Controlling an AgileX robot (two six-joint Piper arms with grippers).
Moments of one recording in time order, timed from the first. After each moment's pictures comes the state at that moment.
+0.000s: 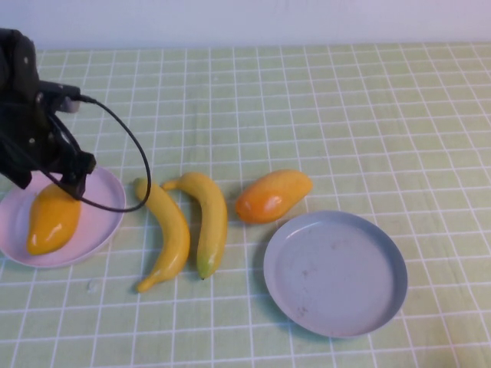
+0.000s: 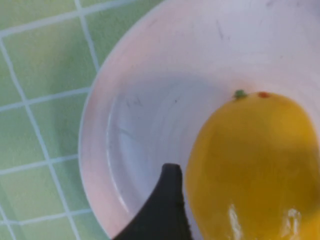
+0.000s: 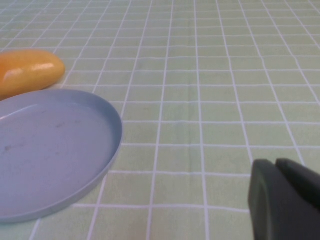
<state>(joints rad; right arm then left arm) 0.12 -0.01 0.02 0.15 0.35 -0.08 -0.08 2.00 -1.63 0.11 1.14 0.13</state>
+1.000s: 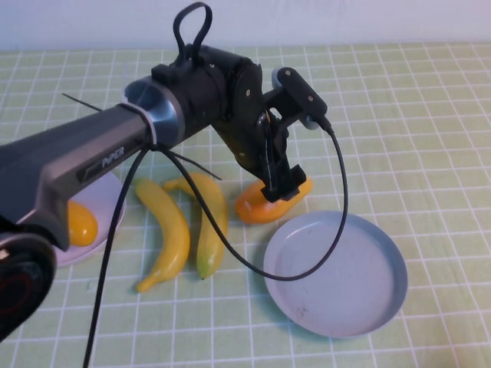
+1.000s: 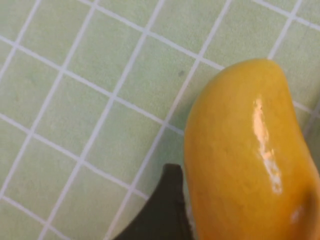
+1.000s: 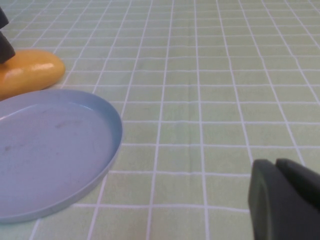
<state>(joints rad) 0.12 -0.01 0.02 0.15 0.35 -0.08 -0.64 2.07 -1.76 -0.05 0.85 0.51</state>
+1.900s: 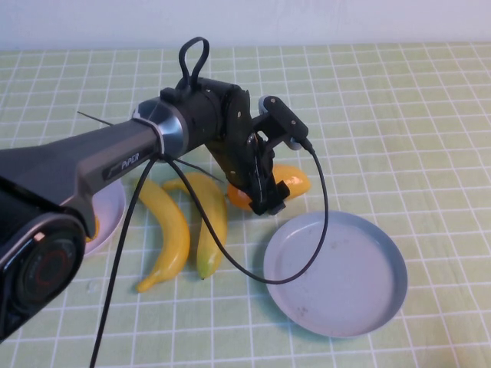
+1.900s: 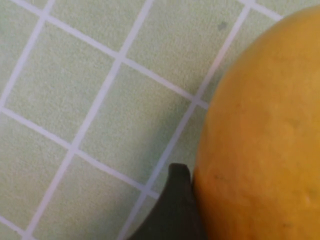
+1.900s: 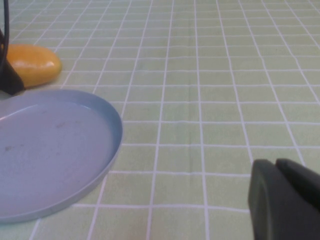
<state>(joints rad) 0.12 -0.01 0.02 0.15 0.35 -0.08 -0.58 2.19 -1.76 -0.10 0.80 0.56</state>
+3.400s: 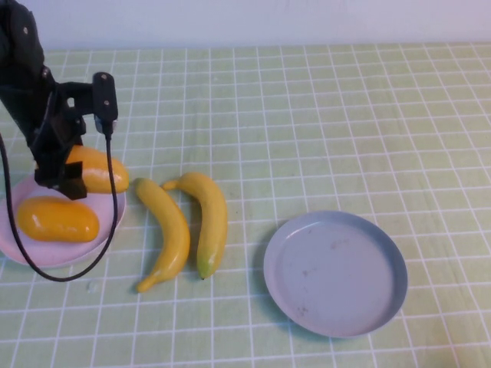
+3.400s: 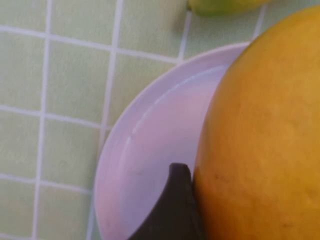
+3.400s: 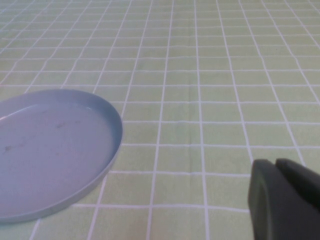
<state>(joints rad) 0.12 -0.01 0.02 0.15 0.35 -0.08 -0.10 2.00 -1.74 -0.02 1.23 1.32</state>
